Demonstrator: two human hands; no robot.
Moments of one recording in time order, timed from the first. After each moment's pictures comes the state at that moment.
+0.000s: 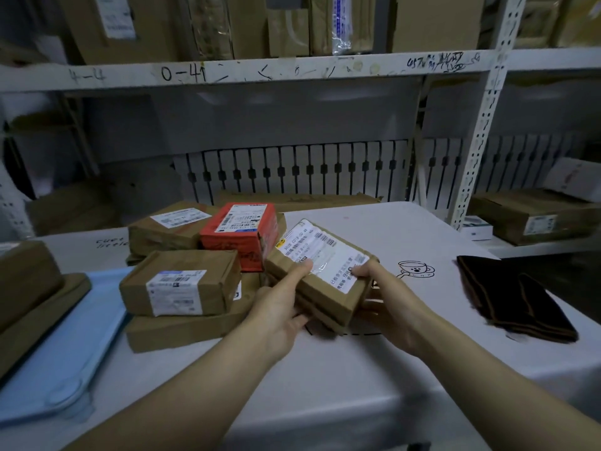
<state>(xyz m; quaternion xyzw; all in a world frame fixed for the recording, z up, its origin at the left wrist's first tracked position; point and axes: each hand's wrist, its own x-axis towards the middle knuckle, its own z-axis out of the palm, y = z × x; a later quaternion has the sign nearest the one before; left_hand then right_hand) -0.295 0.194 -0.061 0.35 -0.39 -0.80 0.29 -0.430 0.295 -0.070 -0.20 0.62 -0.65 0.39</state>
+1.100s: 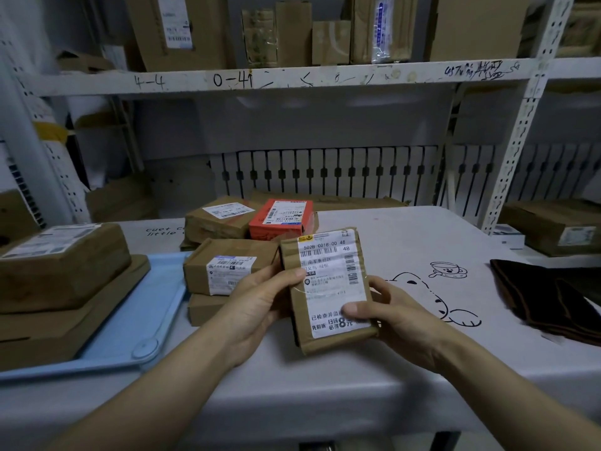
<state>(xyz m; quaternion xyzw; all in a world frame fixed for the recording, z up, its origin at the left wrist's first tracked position) -0.185 0.189 -0.037 0.27 -0.56 -0.73 0.29 -0.372 0.303 -0.073 -0.36 0.53 -0.59 0.48</state>
